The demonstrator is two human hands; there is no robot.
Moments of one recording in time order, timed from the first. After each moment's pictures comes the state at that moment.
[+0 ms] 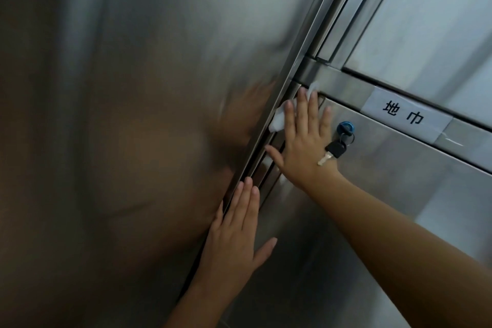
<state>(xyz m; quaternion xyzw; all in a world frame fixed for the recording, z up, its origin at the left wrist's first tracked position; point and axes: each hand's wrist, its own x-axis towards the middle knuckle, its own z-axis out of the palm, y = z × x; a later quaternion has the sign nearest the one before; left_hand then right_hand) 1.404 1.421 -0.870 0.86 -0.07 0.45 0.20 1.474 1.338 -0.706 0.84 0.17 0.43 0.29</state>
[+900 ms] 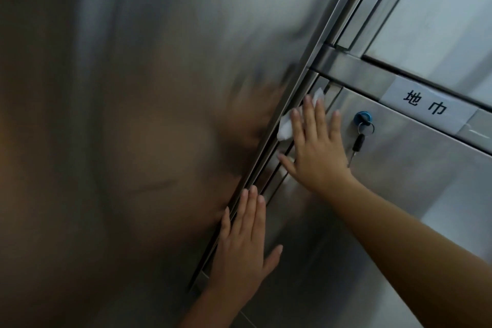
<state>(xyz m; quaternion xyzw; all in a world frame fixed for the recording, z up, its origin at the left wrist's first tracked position) 1.396 1.408 -0.905 0.88 -0.04 0.43 0.21 1.472 1.328 -0.730 0.81 0.17 0.42 0.38</state>
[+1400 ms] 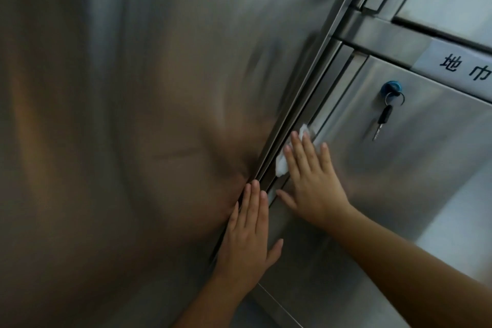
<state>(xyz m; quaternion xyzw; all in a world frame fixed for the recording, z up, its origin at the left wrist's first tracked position) 1.388 1.416 -0.940 0.89 -0.06 0.40 0.22 1.457 1.312 -0.811 0.83 0.24 0.32 0.39</state>
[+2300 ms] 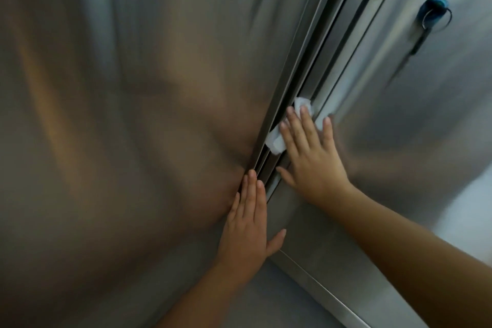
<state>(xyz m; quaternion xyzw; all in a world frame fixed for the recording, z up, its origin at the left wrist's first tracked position) 1.378 1.417 -0.989 0.90 -0.04 0.37 0.21 1.459 1.319 -0.863 0.81 0.22 0.36 0.42</state>
